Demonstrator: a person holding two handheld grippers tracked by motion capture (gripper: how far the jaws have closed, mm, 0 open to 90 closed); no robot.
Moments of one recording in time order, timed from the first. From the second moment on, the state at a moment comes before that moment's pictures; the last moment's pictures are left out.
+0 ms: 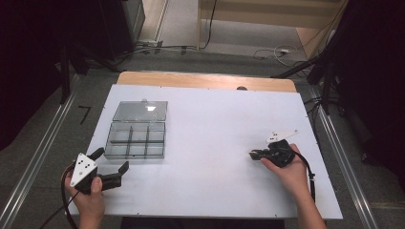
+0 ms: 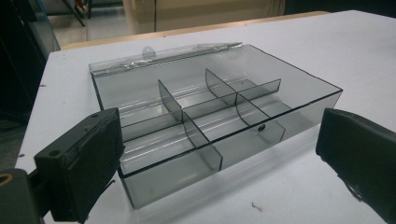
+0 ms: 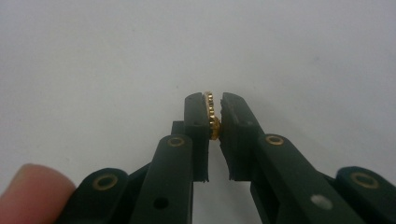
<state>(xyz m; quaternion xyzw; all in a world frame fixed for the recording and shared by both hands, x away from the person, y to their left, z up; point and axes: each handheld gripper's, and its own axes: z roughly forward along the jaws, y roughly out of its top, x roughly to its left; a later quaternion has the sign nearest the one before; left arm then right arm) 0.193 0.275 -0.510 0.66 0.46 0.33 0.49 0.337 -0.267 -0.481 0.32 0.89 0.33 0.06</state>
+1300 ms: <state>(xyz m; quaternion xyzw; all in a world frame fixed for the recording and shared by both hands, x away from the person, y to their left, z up) 0.193 0.277 -0.510 0.66 0.46 0.33 0.50 0.351 -0.147 -0.456 0.25 0.90 0.35 0.04</state>
